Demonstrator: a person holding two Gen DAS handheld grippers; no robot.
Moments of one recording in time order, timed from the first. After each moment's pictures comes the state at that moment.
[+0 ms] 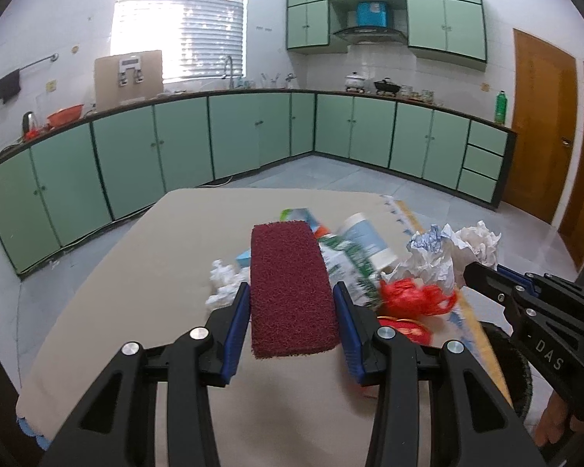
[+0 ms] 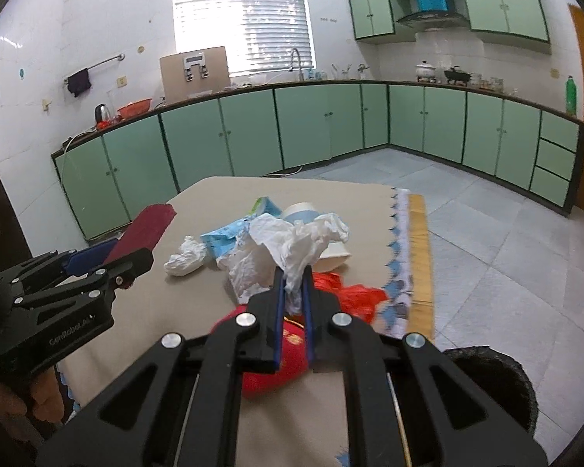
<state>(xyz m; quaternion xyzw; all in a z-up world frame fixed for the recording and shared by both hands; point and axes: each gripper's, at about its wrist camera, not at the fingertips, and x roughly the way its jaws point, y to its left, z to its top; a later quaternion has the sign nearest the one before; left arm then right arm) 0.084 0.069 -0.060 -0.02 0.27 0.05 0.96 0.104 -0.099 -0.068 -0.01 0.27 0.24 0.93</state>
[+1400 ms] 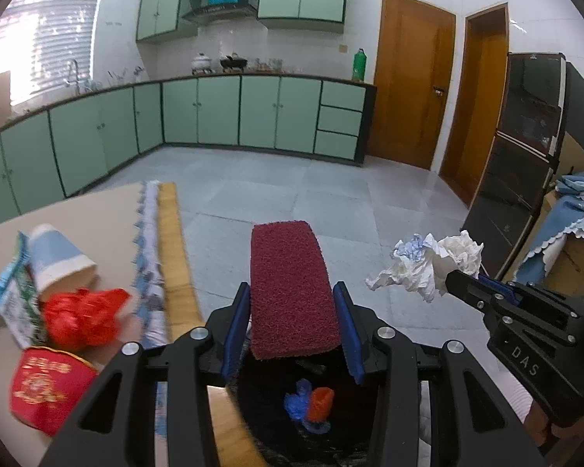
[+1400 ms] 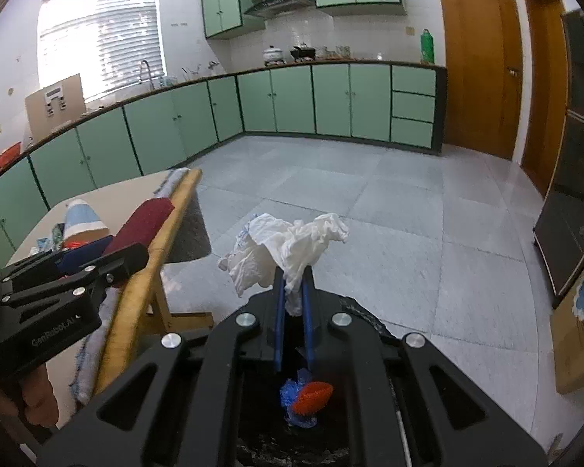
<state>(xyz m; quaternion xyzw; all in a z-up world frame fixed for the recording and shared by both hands) 0.134 -0.172 -0.098 0.02 0.31 -0.21 0.93 0.072 -0.331 -0.124 0.05 0.30 -0.01 0.95</state>
